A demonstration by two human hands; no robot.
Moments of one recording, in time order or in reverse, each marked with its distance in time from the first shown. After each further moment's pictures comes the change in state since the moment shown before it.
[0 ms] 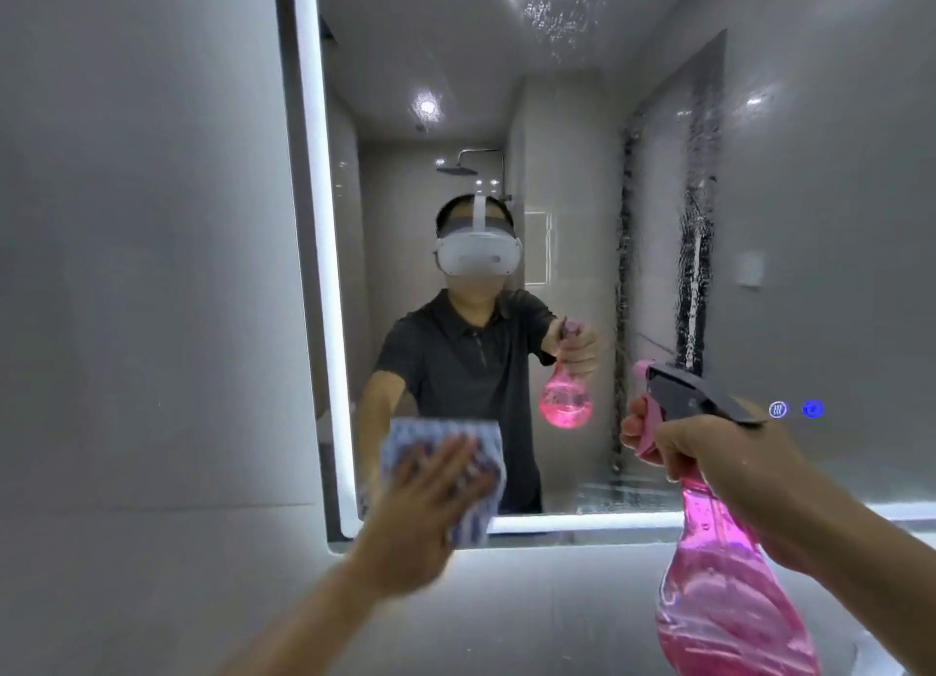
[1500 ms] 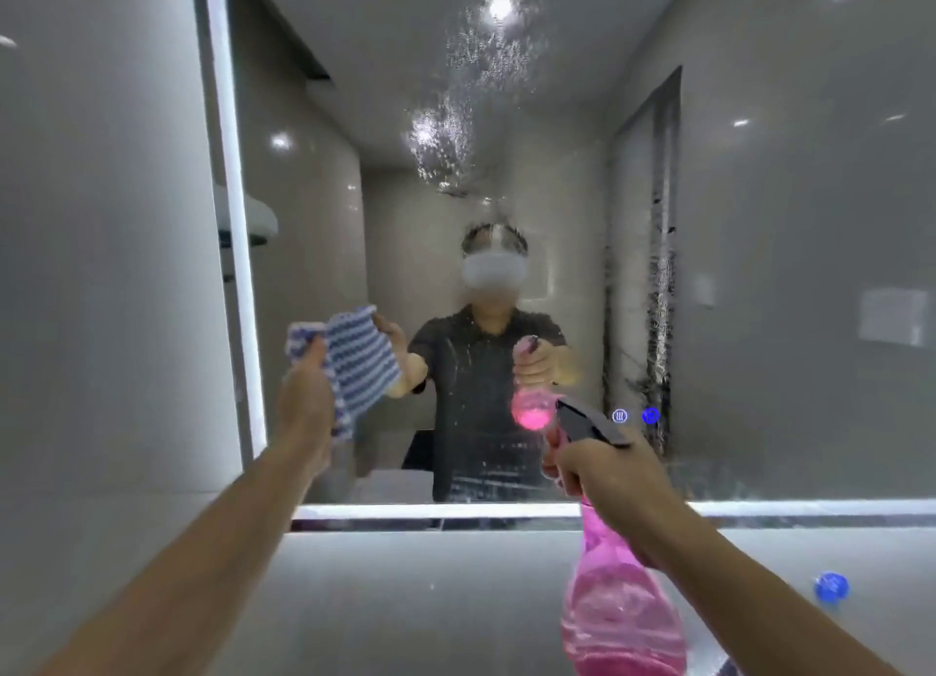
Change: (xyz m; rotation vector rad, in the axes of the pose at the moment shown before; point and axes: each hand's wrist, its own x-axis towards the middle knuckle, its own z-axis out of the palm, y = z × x) left_hand 0.139 0.027 -0.131 -1.344 0.407 -1.555; right_hand -0.034 0.023 -0.086 0.127 -0.045 -0.083
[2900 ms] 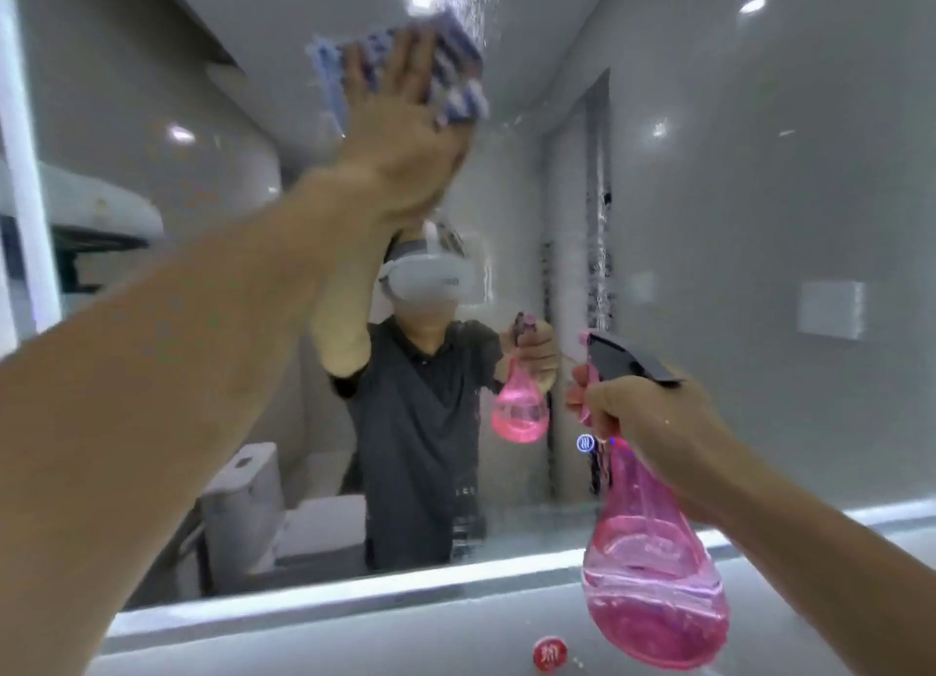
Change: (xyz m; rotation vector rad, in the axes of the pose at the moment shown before) left_hand 0.079 0.129 0.219 1.180 0.036 1.388; right_hand 0.075 0.001 -0.050 -0.095 0.187 -0.043
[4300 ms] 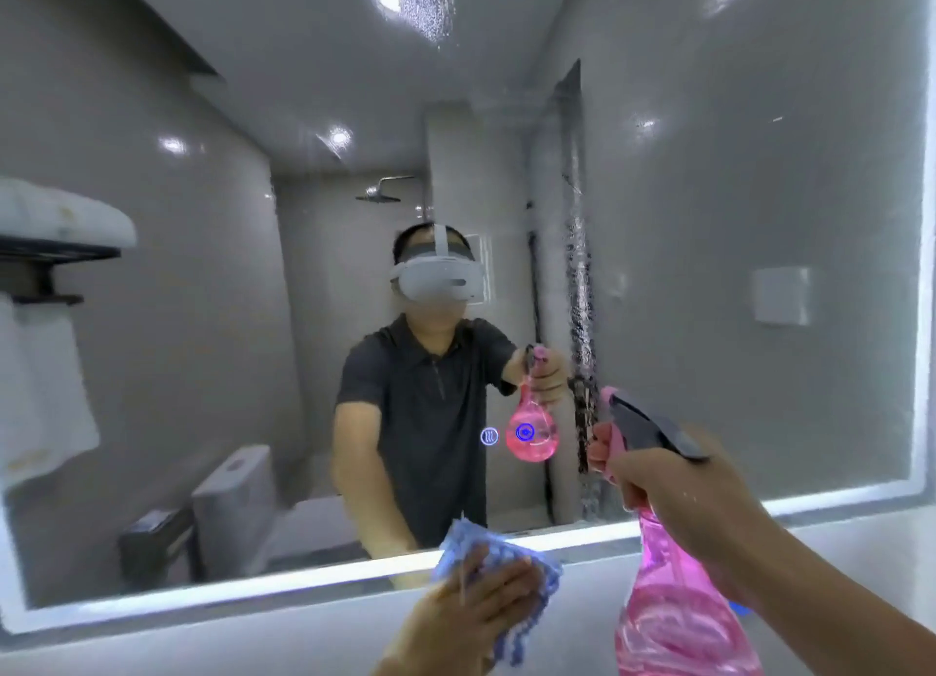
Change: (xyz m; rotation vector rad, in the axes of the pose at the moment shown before) left_hand -0.315 0.146 0.098 0.556 -0.529 0.954; right_hand -0.017 0.074 -0.098 -0.005 0.020 0.076
